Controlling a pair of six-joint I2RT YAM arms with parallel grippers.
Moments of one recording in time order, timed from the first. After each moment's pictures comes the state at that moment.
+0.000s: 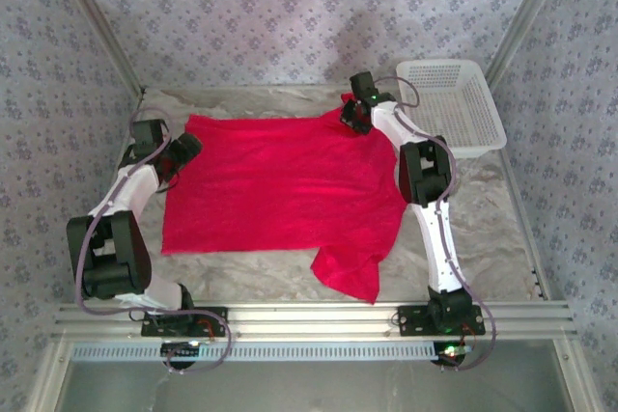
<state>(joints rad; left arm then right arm) 0.12 1.49 0.98 -0.31 0.14 -0.64 0.29 2.51 2.18 -0.64 -0.07 0.82</state>
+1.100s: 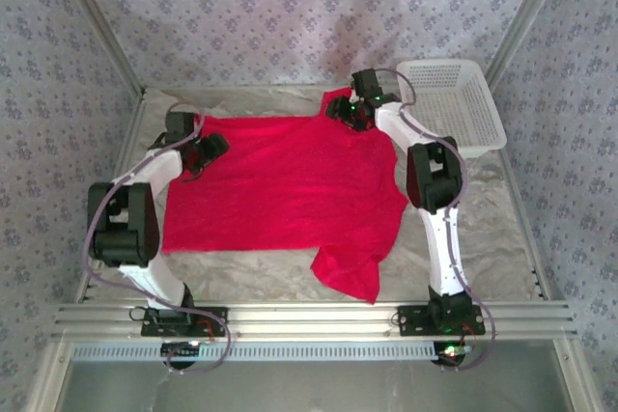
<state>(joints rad) -0.03 1.72 1.12 -0.31 0.15 -0.64 0.30 2.29 1.93 -0.49 -0.26 0.61</state>
